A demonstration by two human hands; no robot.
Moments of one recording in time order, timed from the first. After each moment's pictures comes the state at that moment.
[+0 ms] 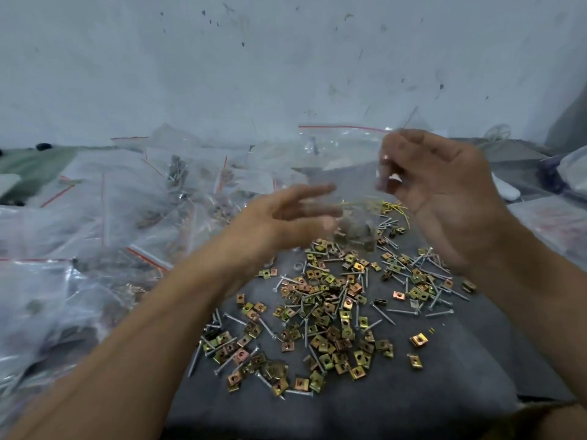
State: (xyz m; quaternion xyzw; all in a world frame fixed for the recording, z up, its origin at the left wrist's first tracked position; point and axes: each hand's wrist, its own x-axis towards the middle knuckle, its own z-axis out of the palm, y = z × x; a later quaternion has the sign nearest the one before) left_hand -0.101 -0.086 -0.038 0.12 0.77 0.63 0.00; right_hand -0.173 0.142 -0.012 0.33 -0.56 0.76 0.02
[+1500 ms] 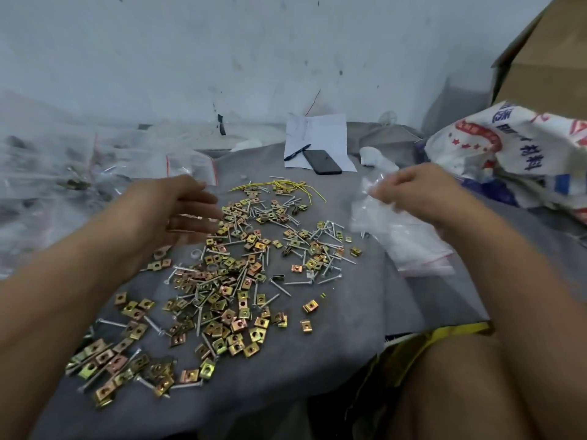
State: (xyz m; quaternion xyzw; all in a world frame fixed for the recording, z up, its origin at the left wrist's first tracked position) left_hand -0.147 -0.077 -0.054 -0.10 0.72 0.69 0.02; right_hand -0.201 0.286 -0.032 -0.03 -0.90 0.43 0.08
